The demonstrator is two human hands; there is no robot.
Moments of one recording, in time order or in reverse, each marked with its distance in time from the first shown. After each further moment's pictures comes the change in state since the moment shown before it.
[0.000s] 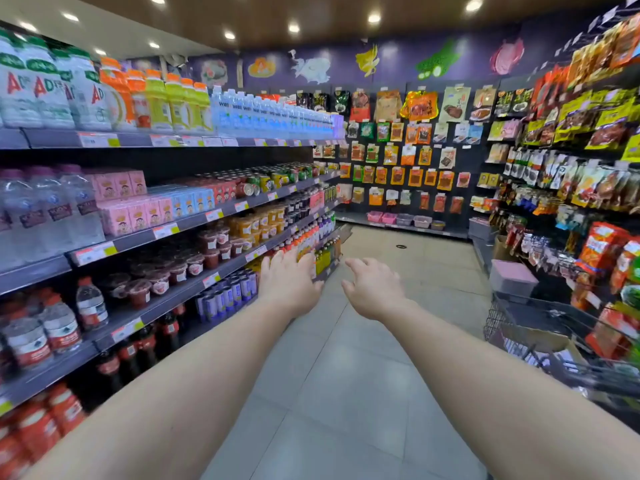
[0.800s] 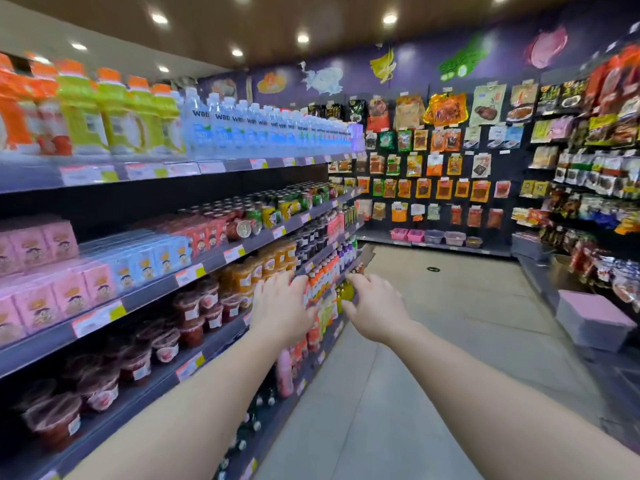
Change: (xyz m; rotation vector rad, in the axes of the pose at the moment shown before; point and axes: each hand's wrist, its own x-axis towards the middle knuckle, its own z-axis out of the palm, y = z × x) left_hand 0.358 -0.122 0.140 0.085 0.075 0.003; right_hand 0.392 0.027 0.125 0.100 0.041 -0.064
